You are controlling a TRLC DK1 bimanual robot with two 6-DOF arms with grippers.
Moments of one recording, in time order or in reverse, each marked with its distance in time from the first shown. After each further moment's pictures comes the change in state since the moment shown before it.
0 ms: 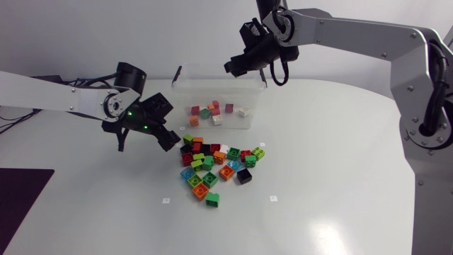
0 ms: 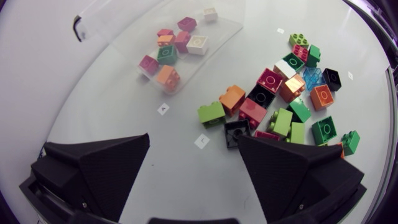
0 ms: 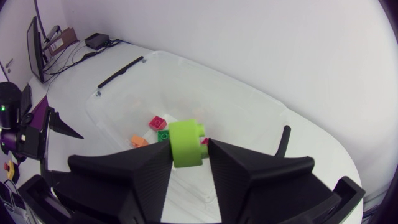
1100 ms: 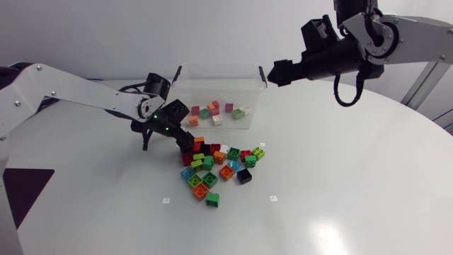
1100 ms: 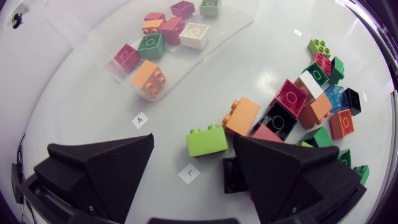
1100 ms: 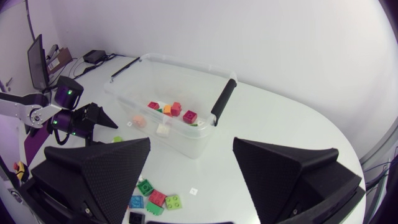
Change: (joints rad) left arm -0.042 0.248 0.187 -0.004 -0.004 -0.124; right arm -0.139 -0.581 -0.716 0.201 -0.074 0.037
